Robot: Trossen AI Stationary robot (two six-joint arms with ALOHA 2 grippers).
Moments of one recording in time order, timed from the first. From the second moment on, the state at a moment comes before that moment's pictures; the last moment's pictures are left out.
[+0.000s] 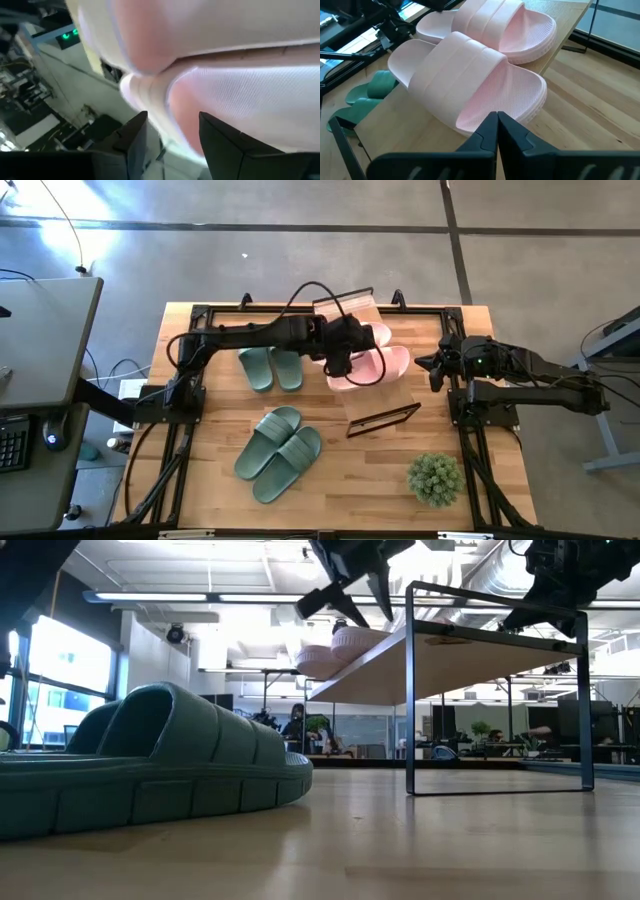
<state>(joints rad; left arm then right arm) 0.23 2.04 2.03 -0.86 -0.32 1.75 -0.20 0.47 0.65 -0.72 0.15 0.47</state>
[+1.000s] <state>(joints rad) 0.27 2.12 2.03 -0.70 -0.33 1.81 -0.20 0.47 0.65 -0.72 0.15 0.46</state>
